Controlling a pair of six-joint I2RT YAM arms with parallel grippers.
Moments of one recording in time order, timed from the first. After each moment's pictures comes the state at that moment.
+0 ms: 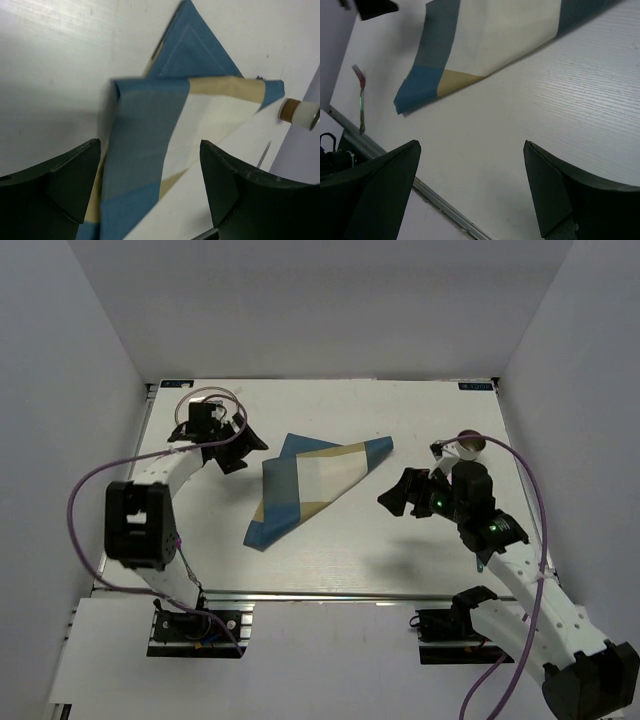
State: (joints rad) left arm -0.08 1.60 1.09 -0.29 0.34 -0.69; right arm 0.39 0.83 0.66 -0.32 -0.32 0.43
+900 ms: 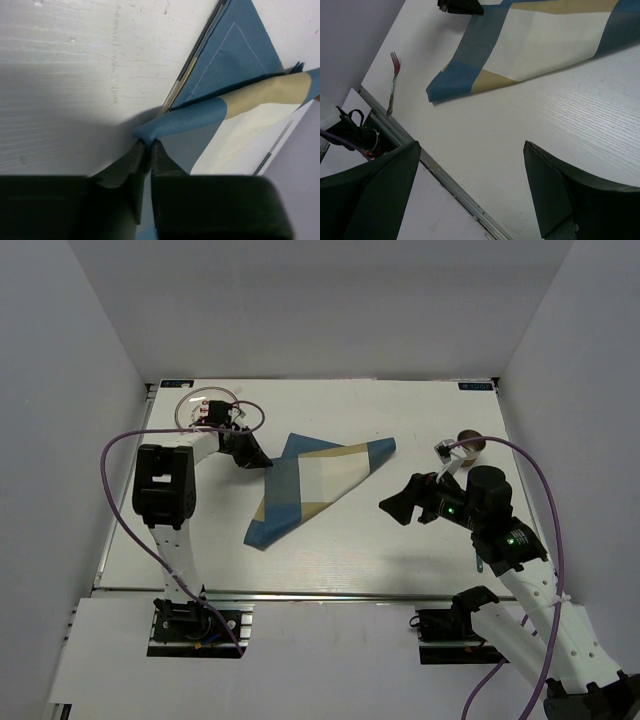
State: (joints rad) left arm -0.09 2.07 1.39 -0.39 0.51 -0.58; right arm 0.39 0.68 0.72 -0.41 -0.46 0.39
